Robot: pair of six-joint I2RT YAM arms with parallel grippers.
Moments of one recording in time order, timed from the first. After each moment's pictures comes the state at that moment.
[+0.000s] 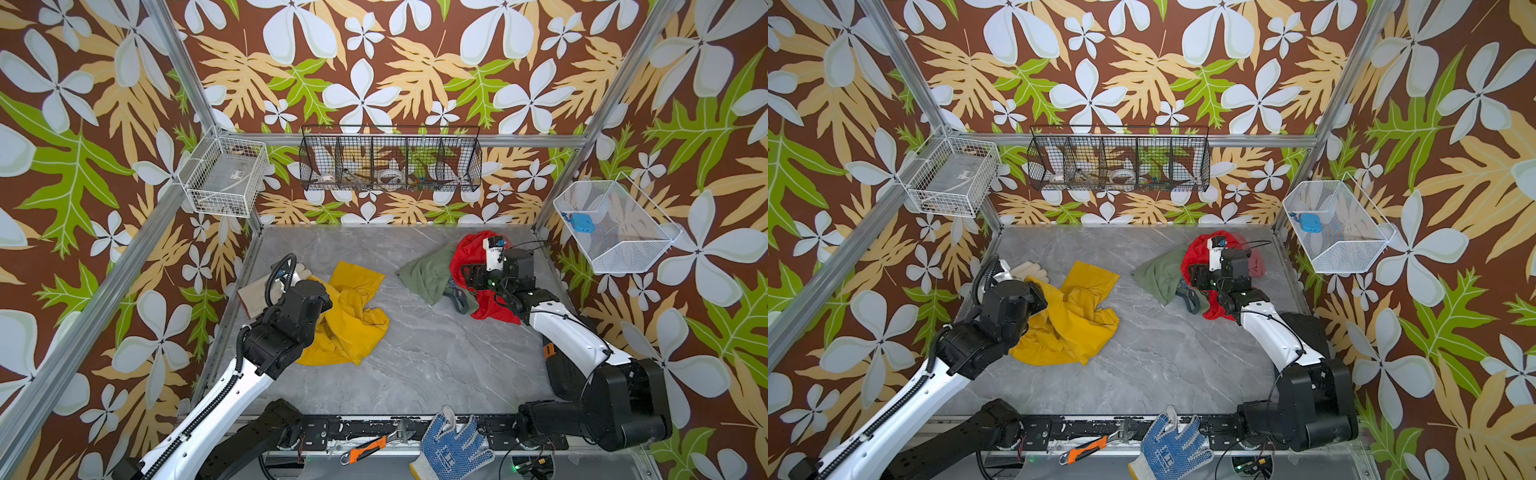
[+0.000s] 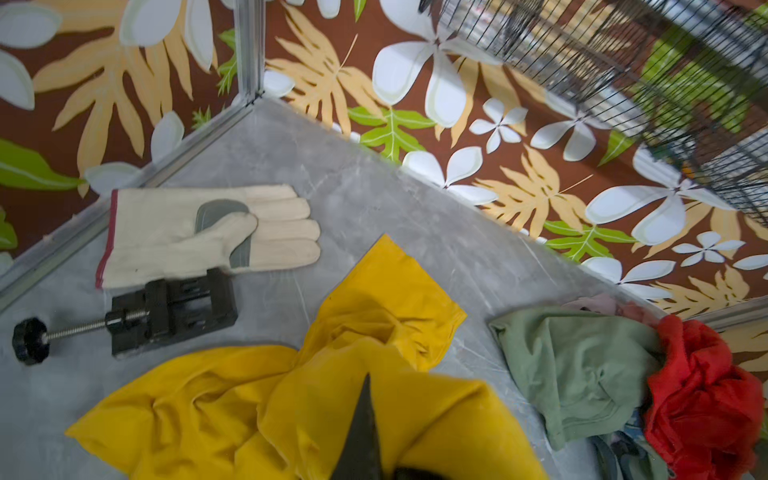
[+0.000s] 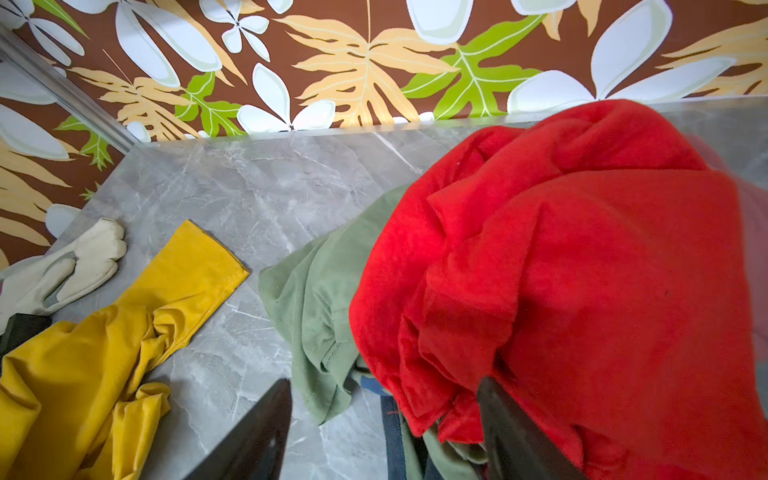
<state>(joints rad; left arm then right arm) -0.56 0.86 0.89 -0.63 -0.61 -0.80 0.16 1.35 0.89 -0.07 -0.18 0.18</state>
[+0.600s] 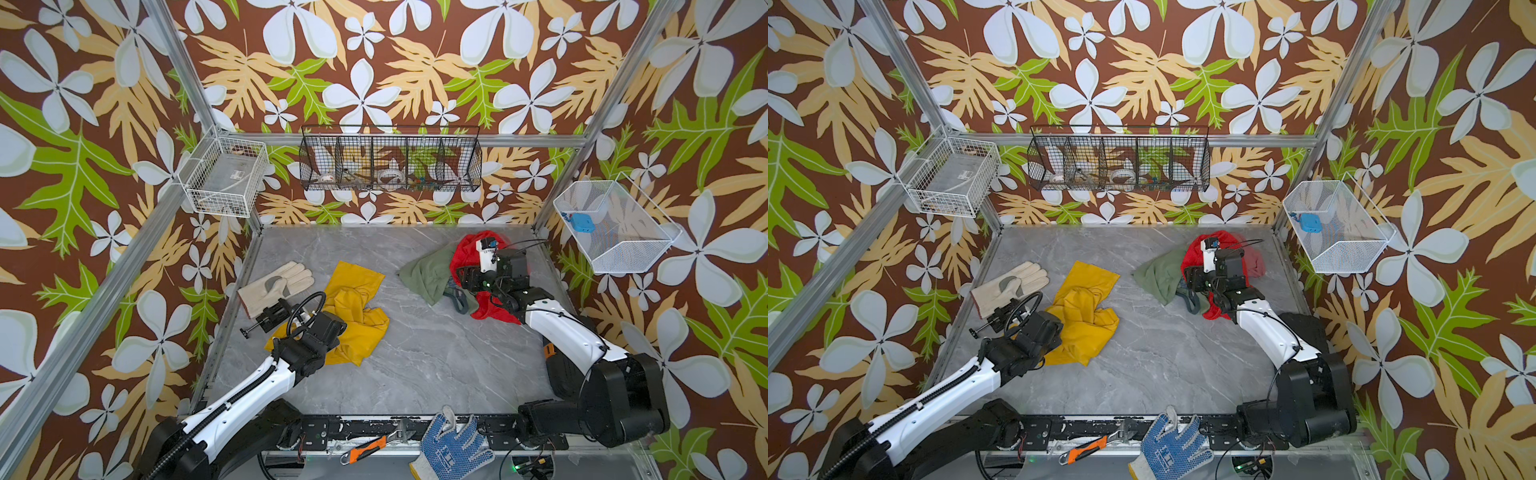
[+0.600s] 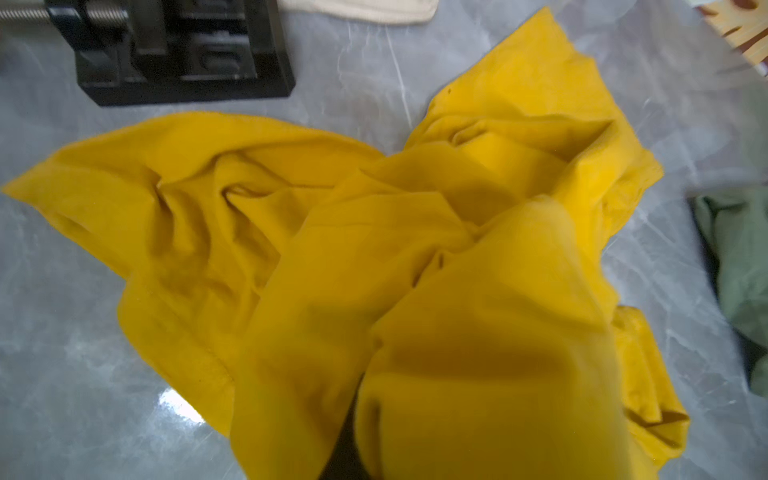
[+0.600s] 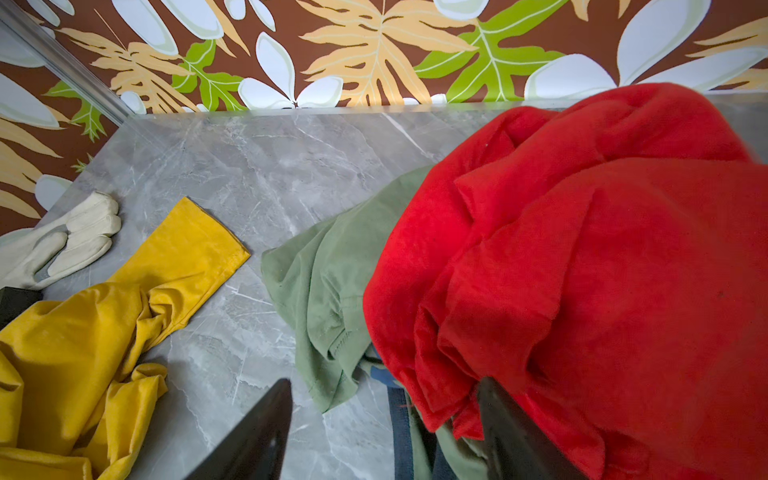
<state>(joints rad) -0.57 0.96 0.51 -0.60 -0.45 -1.08 0.19 1.38 0.91 -0.10 -0.17 0.15</state>
